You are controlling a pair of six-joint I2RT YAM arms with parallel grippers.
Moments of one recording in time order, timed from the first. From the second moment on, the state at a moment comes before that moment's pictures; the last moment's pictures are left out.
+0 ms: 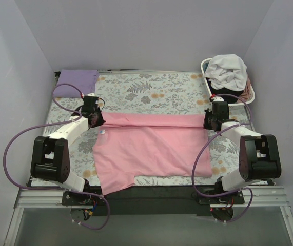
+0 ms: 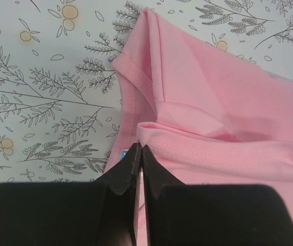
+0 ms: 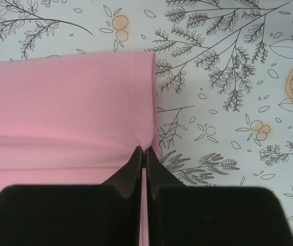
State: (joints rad) left arm -0.16 1.52 0.92 -0.30 -0.17 -0.41; right arm 0.08 1.50 0.74 -0.05 0.03 0.14
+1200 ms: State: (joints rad) left arm -0.16 1.22 0.75 -0.42 -0.03 -0.54; right arm 0.08 1.34 0.74 -0.23 0.01 0.21
